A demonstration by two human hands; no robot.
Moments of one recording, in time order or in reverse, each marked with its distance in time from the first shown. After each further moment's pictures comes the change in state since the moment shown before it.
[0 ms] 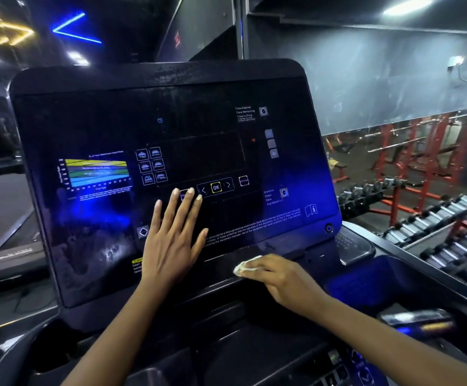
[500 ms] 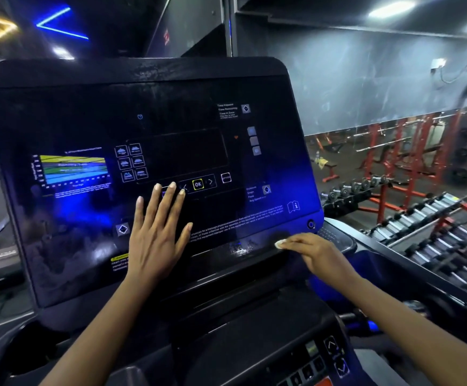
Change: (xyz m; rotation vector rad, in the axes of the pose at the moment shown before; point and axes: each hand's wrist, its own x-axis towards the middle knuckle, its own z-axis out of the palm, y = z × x) left_hand 0.005 0.008 0.001 -0.075 0.012 -0.060; right_hand -0.049 0.072 -0.054 -0.134 0.066 0.300
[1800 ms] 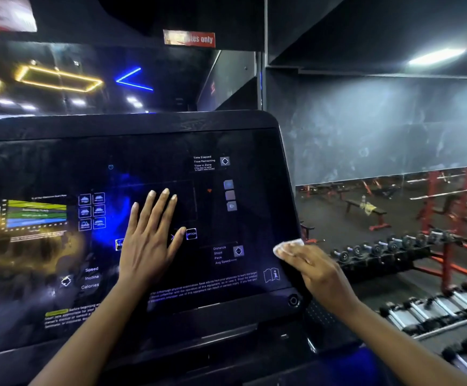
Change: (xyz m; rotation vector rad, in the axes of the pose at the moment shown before) left_hand 0.092 0.044 0.028 0.138 -0.019 -0.161; right_hand 0.080 0.106 -0.027 -0.096 0.272 -0.368
